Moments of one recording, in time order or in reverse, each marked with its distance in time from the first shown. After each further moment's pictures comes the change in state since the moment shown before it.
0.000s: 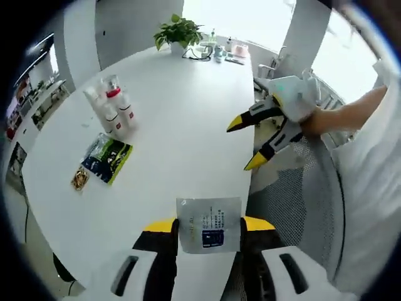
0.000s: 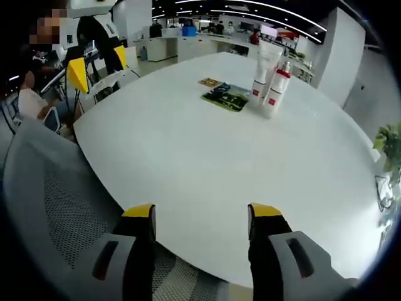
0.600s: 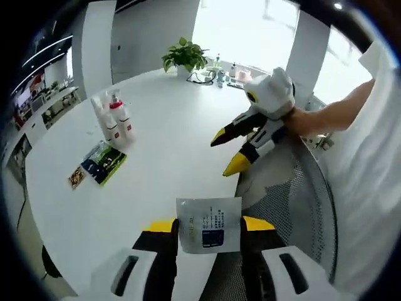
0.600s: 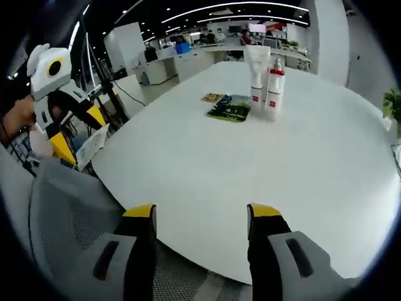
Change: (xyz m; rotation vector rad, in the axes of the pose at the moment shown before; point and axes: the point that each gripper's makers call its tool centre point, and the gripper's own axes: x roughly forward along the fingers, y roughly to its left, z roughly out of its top) left arm 0.000 -0.038 -0.011 0.000 -0.167 0.037; right arm -0.020 0.003 0.028 0.180 -0.113 0.093
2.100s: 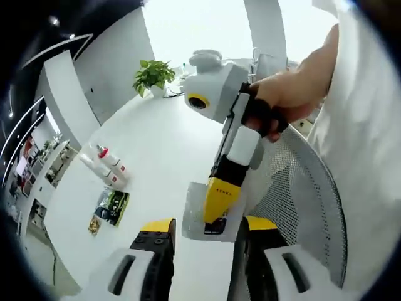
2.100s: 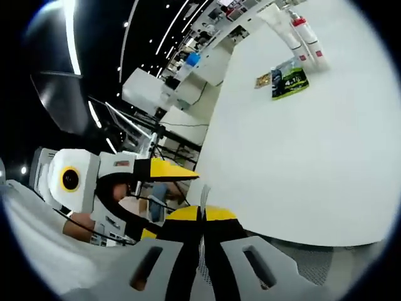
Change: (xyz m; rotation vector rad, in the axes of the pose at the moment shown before) left arm -0.004 -0.018 0.024 0.197 -0.066 0.058; right arm -0.007 0.124 0.045 0.576 0.004 0.516
